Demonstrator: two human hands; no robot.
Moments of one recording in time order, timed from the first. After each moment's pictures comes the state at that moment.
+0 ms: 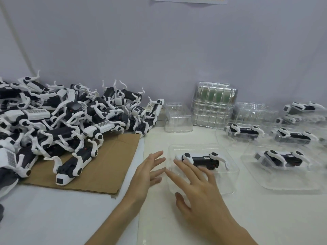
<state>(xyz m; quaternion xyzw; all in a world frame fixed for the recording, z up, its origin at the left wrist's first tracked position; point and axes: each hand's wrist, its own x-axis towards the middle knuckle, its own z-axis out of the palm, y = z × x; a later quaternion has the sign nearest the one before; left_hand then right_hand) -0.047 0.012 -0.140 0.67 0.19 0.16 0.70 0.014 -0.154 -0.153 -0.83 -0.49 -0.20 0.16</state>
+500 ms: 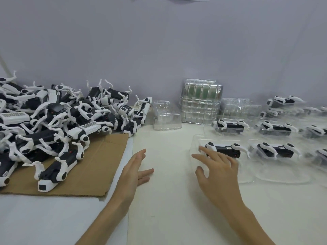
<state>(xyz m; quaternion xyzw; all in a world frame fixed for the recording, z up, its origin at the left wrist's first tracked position) -0.044 0.015 -0.146 0.64 0.19 0.20 0.72 0.052 -0.185 -0.139 -0.91 -0.25 -0.19 0.26</state>
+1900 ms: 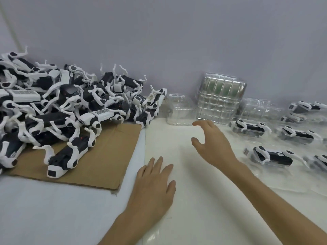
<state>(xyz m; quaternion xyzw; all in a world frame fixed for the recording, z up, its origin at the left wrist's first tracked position) -0.047 0.010 -0.176 0.97 0.14 0.10 0.17 0.114 -0.110 -0.108 -0.89 -0.35 -0.13 0.26</state>
